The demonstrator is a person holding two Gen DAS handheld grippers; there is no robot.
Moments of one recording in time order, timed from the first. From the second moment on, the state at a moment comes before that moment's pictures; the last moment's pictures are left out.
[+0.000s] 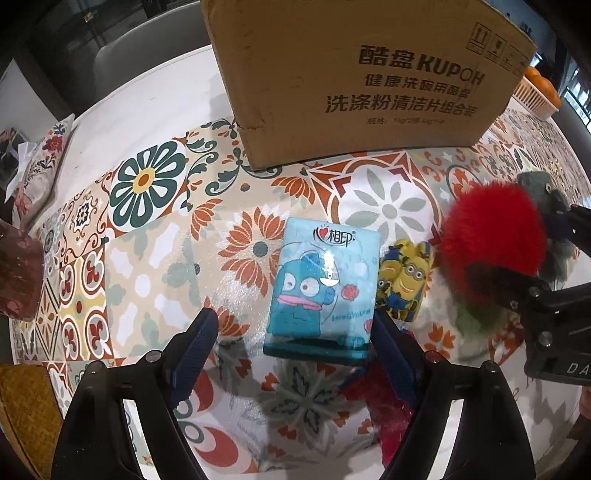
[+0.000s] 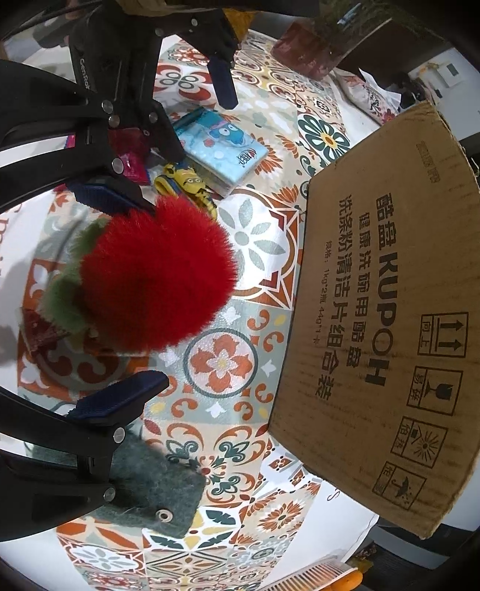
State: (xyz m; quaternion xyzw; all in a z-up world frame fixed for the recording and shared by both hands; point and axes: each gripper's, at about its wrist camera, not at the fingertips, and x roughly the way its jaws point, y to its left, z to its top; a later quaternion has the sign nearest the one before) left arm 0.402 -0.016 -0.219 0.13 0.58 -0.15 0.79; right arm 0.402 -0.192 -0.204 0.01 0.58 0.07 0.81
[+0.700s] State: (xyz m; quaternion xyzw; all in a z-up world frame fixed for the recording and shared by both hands) left arm 0.397 -0.018 -0.214 0.07 0.56 -0.12 0.81; right arm 0.393 -0.195 -0.192 0.03 0.56 0.10 0.82
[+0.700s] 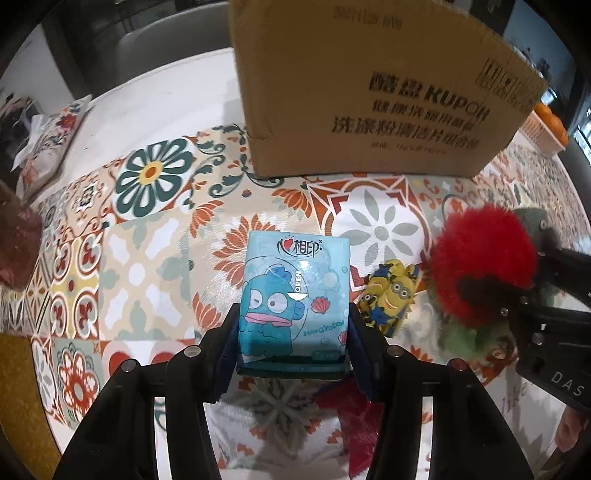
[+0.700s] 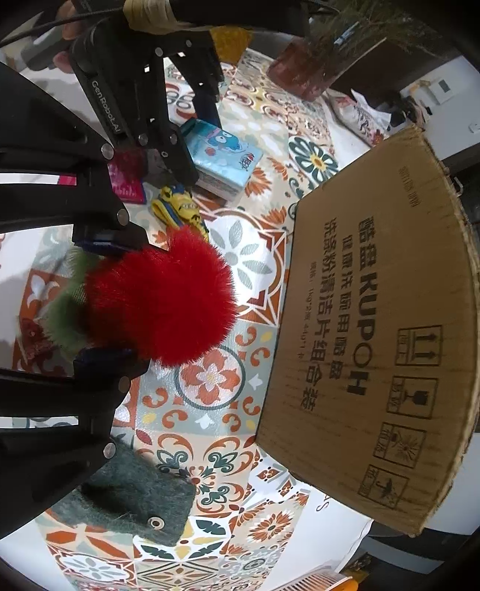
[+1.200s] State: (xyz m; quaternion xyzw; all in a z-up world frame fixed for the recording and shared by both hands) left arm 0.359 -0.019 -0.152 0.03 0.51 -0.11 0.85; right arm 0.368 -0.212 -0.143 0.06 0.51 0.10 0.85
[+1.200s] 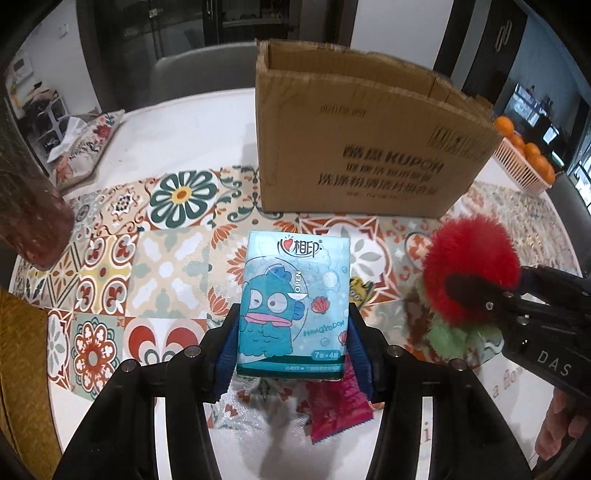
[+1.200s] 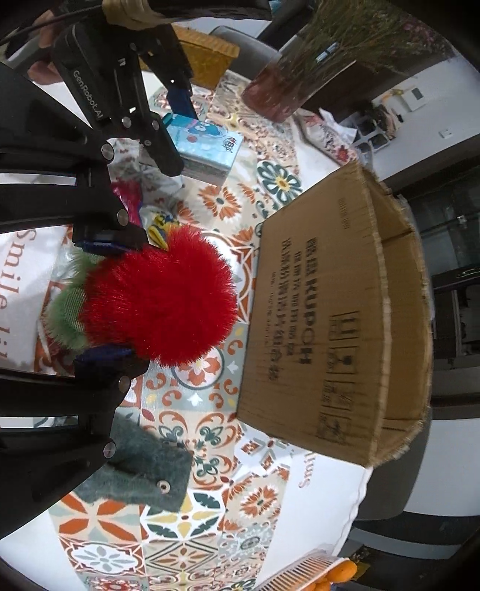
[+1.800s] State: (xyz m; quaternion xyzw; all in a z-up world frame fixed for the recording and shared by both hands) left arm 0.325 -0.027 -0.071 0.00 0.41 -0.11 0.91; right arm 0.338 -0.226 -0.072 0.08 0.42 0.12 0.89
